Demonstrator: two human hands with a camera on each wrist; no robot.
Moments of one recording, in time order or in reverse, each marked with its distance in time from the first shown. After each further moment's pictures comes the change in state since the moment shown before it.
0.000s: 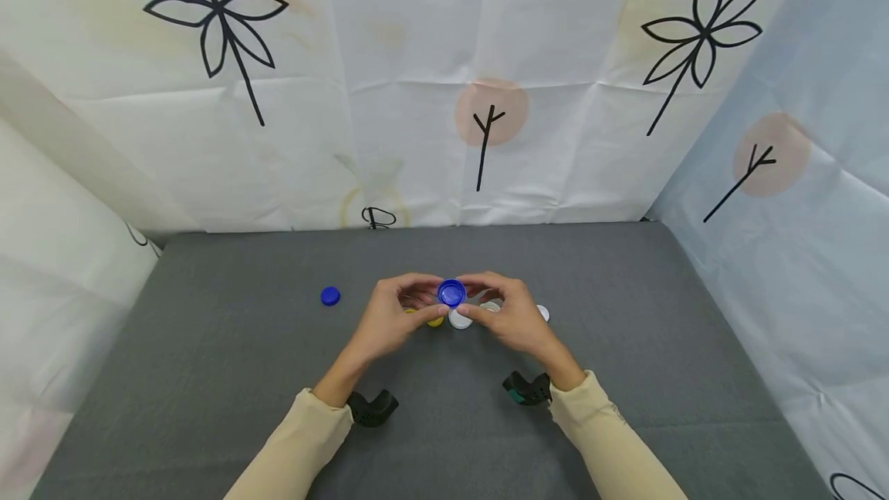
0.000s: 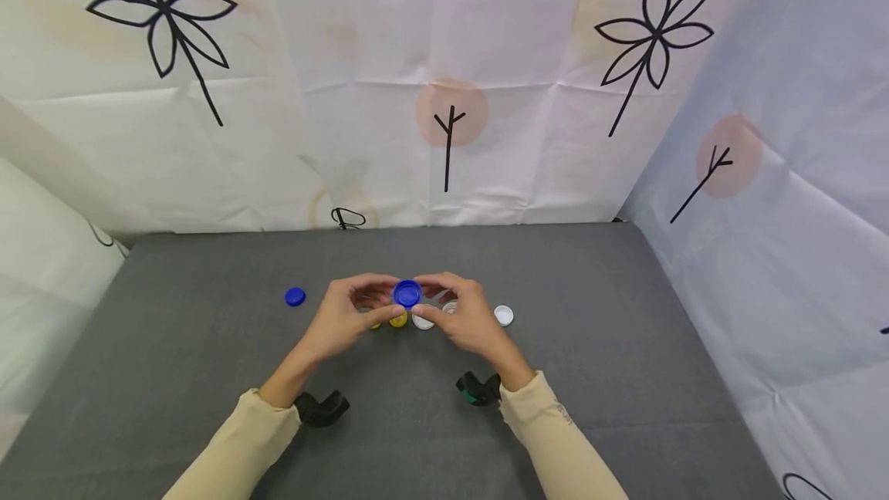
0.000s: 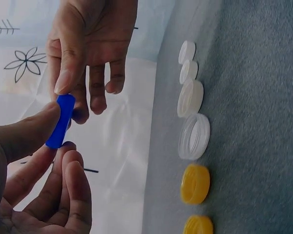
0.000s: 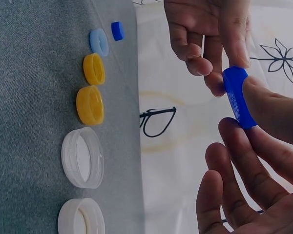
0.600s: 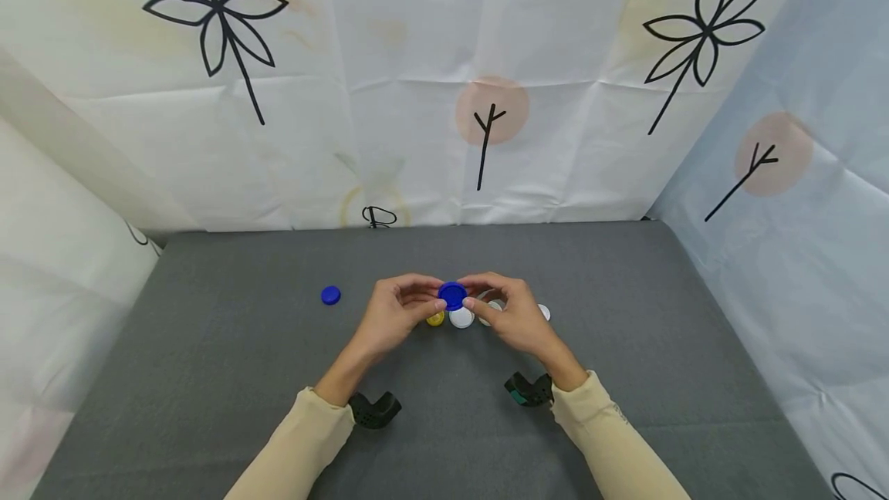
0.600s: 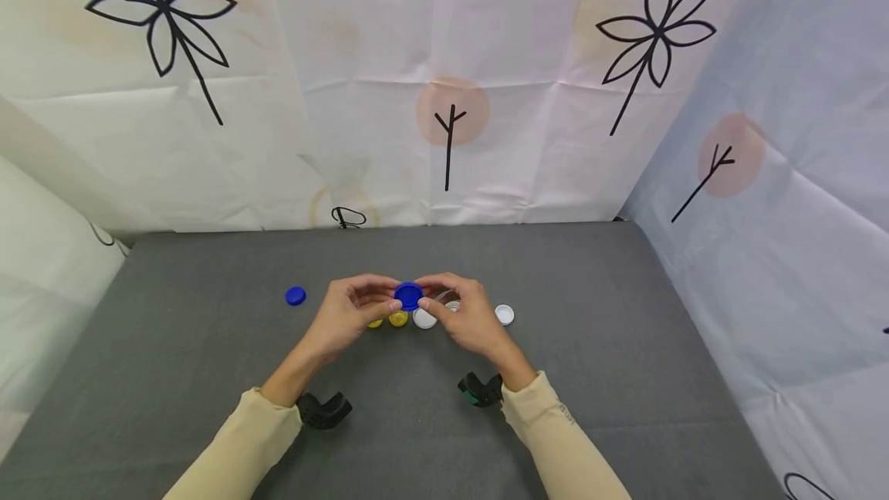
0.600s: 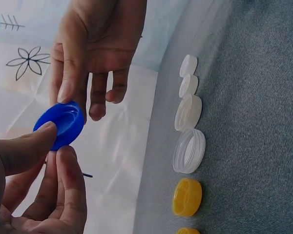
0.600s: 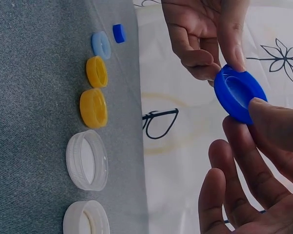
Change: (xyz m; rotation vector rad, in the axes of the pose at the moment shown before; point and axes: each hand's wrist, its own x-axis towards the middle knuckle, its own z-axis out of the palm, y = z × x) left_hand 0.001 -0.001 0.004 -0.233 0.007 -0.154; right_hand -0.001 0.001 -0.001 0.014 -0.001 0.008
